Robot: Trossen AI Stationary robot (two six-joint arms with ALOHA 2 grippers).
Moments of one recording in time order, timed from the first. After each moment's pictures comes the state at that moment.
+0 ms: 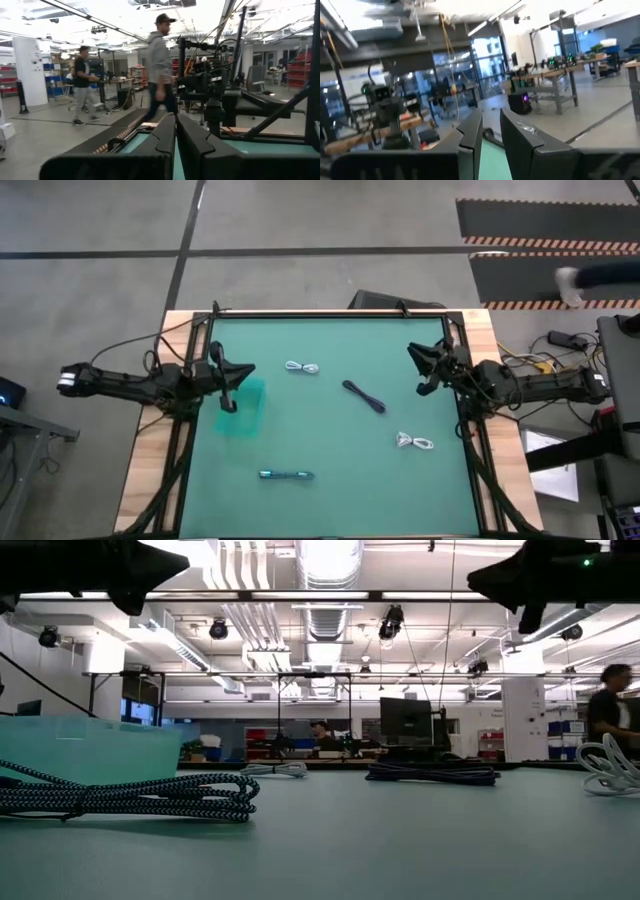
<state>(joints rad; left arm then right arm) -0.09 0.47 0.21 0.50 -0.37 0.12 -0.03 0.65 0.17 0.67 0.46 0.07</state>
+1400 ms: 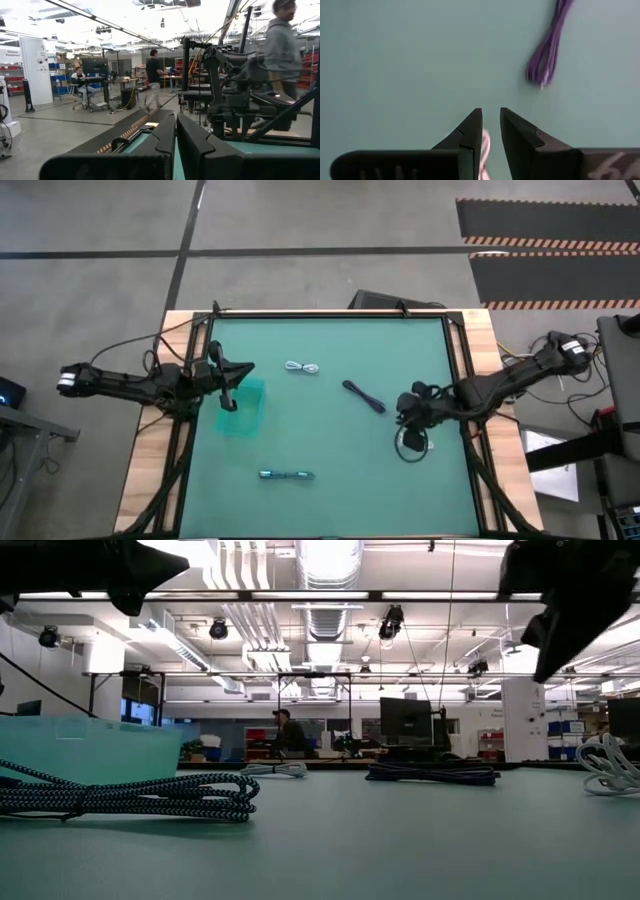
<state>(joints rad) -0.09 0.45 0.20 0.49 -0.38 0.12 0.37 1.13 0.77 -0.75 0.18 0.64</state>
